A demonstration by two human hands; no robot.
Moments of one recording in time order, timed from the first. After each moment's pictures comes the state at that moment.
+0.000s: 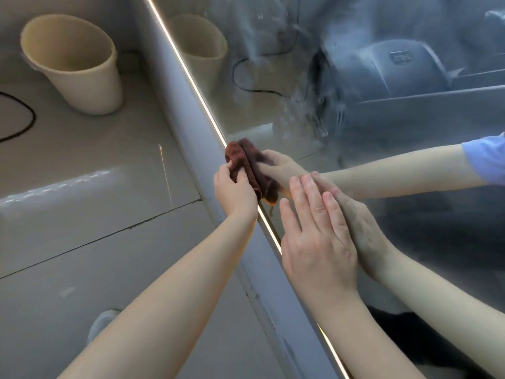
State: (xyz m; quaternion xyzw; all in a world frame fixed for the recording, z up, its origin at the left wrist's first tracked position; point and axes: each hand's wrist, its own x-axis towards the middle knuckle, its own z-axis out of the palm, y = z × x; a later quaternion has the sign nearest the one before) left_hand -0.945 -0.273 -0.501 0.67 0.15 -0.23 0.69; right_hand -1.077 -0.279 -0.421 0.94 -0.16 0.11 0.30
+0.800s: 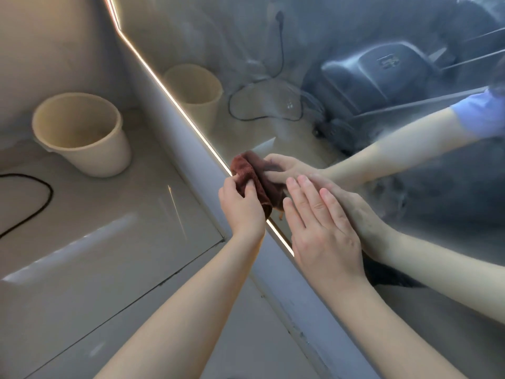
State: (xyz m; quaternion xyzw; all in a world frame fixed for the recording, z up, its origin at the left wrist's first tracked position) left_hand -0.845 -0.270 -0.474 0.69 0.05 -0.24 0.68; right_hand -0.963 -0.294 -0.425 0.92 -0.17 0.14 0.34
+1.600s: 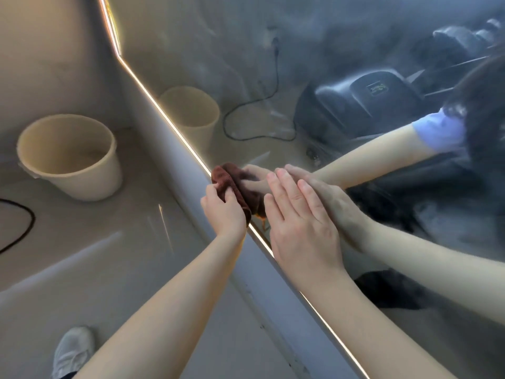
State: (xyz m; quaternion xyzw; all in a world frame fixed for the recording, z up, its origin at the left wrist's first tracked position) left_hand -0.759 -0.286 -0.487 0.72 0.06 -0.24 0.65; right_hand -0.870 -0.305 -0.411 0.91 -0.17 0.15 0.34
